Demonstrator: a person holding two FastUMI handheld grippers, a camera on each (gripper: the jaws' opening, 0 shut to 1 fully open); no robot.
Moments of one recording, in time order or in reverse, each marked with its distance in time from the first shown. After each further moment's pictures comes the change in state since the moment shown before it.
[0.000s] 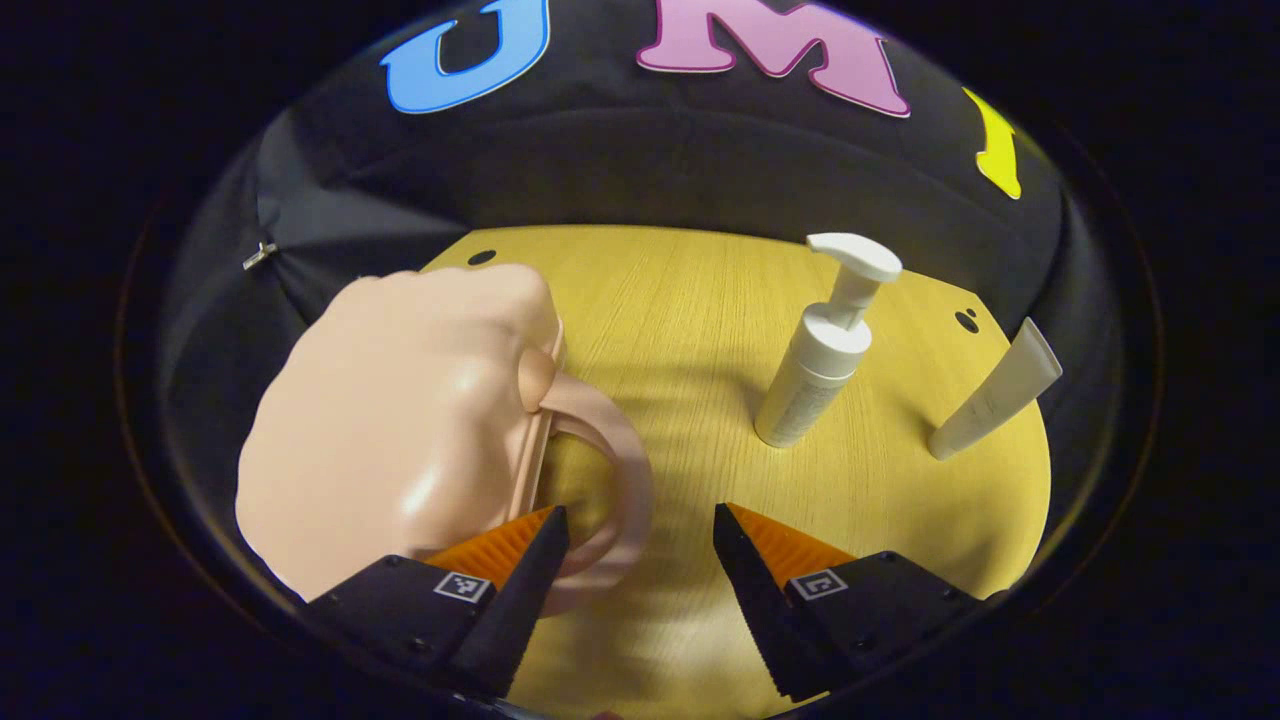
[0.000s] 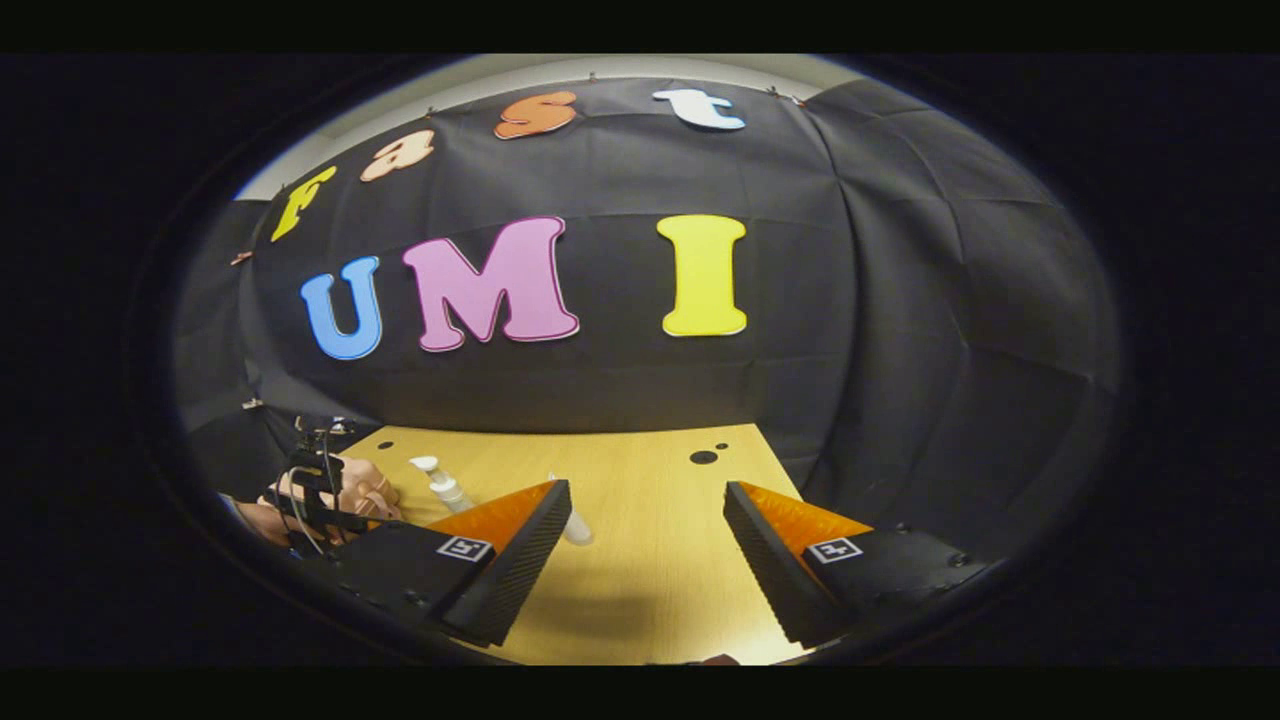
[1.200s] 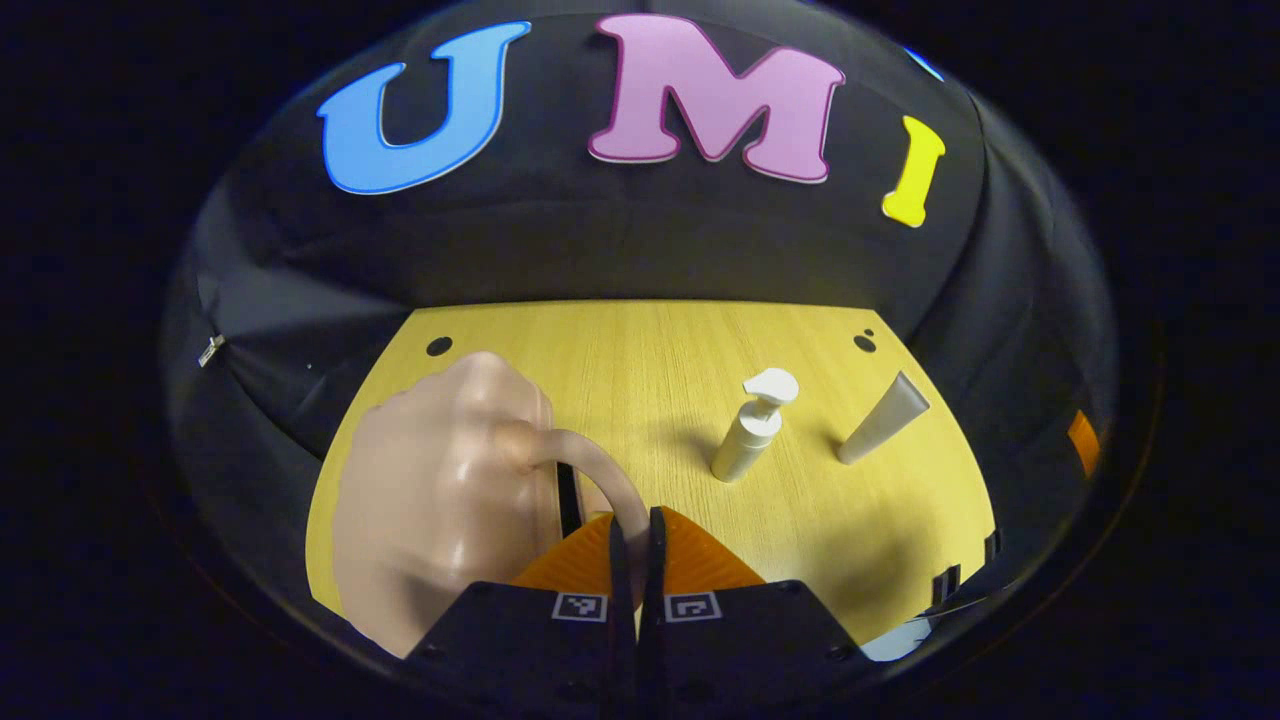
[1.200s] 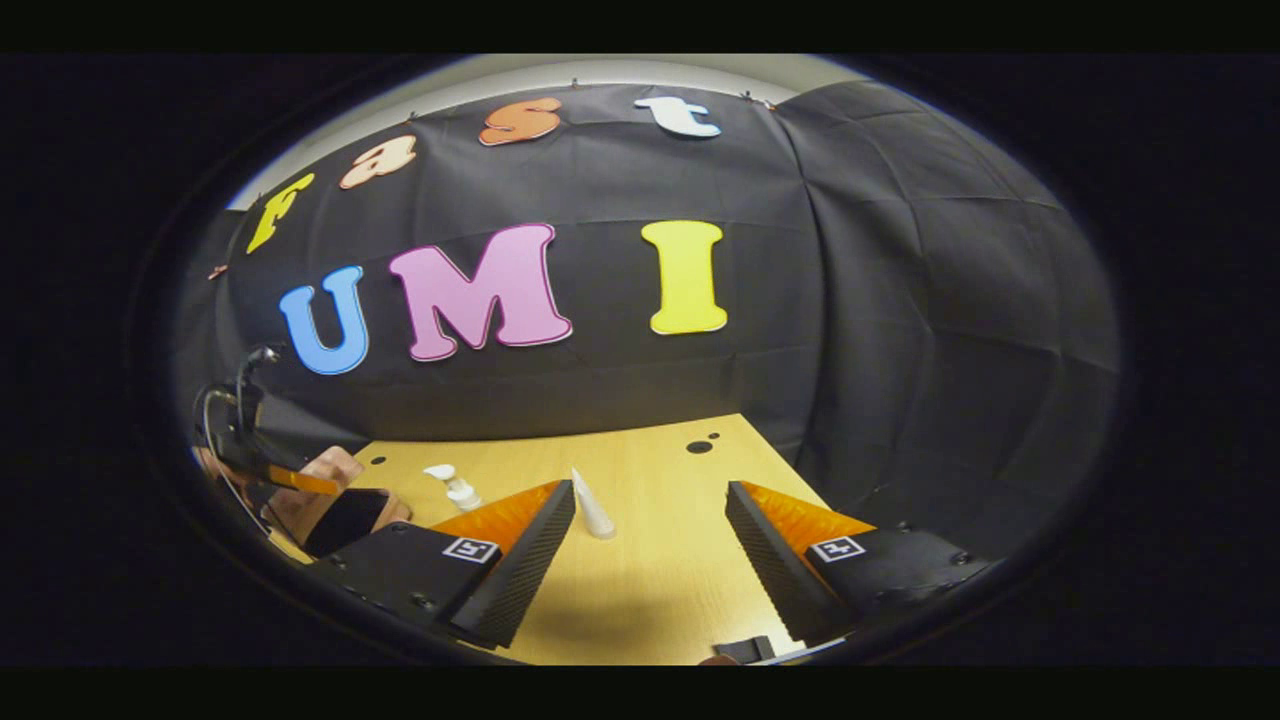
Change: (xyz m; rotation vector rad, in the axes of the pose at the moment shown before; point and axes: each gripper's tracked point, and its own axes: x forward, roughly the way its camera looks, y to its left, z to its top) left arm -0.129 0.059 0.104 0.138 -0.132 -0.269; right arm -0.037 0.057 0.001 0.046 -0.037 -0.086
